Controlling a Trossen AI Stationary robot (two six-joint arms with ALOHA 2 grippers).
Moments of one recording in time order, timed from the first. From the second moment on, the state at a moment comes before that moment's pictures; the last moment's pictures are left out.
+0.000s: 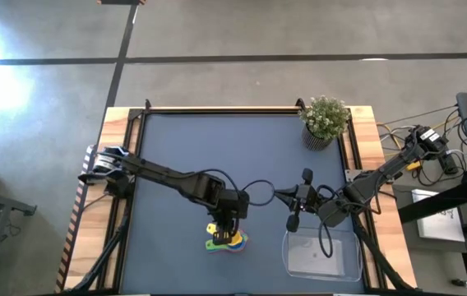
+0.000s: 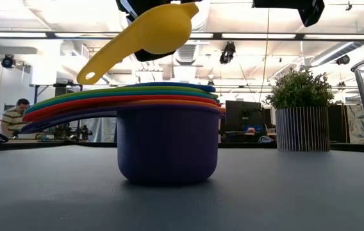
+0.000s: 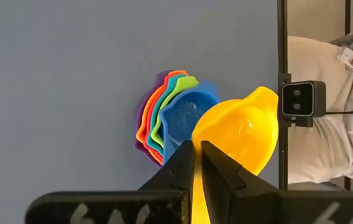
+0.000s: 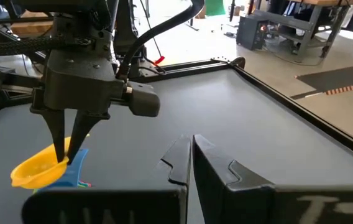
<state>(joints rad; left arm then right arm) -0.25 1.90 1.59 -0.81 0.27 -0.36 0.59 1.22 0.76 0.06 0.89 0.34</state>
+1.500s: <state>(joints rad) -0.25 1.80 1.57 -0.98 0.05 -0.25 0.62 1.22 0.76 0.03 0.89 0.35</state>
